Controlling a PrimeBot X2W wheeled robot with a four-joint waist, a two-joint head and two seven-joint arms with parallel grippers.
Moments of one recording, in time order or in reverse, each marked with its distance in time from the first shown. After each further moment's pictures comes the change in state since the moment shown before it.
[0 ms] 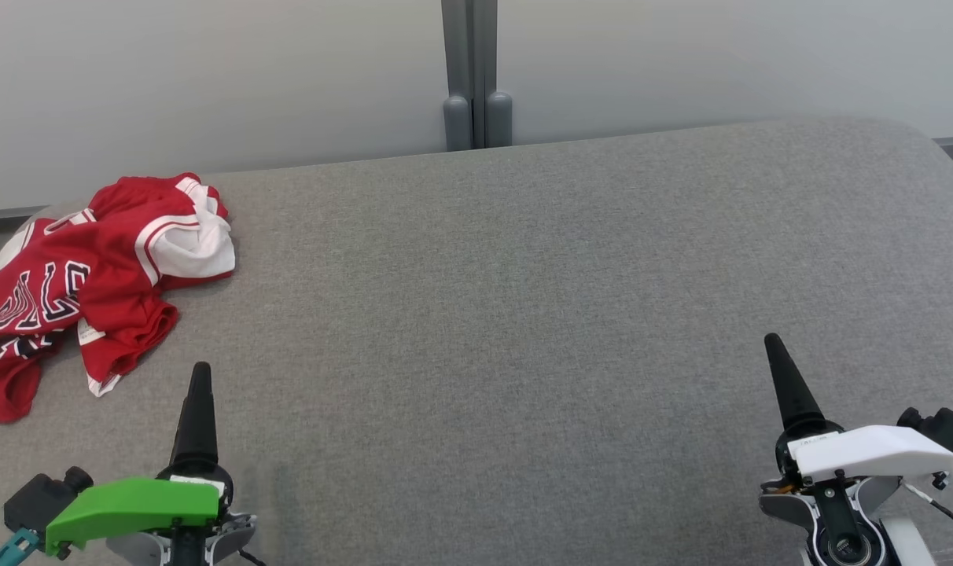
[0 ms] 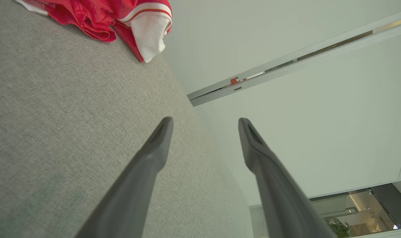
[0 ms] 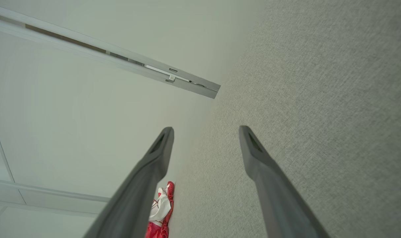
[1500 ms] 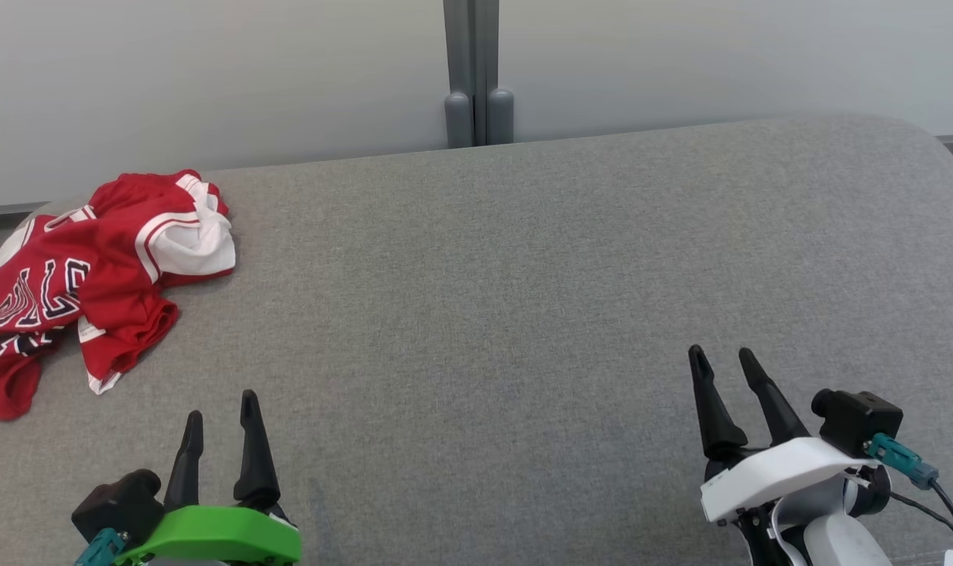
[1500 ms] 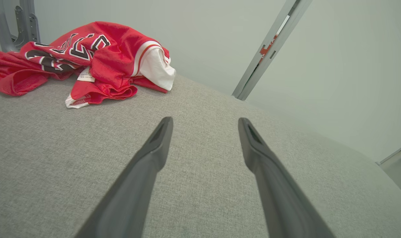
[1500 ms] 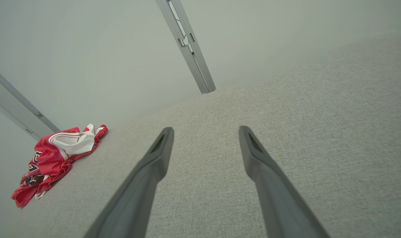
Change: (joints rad) left arm 0.081 0.004 -0.114 -0.057 0.712 0.117 -0.146; right arm 0.016 -0.006 0.142 -0.026 -0.761 0.000 -0.146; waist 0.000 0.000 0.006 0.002
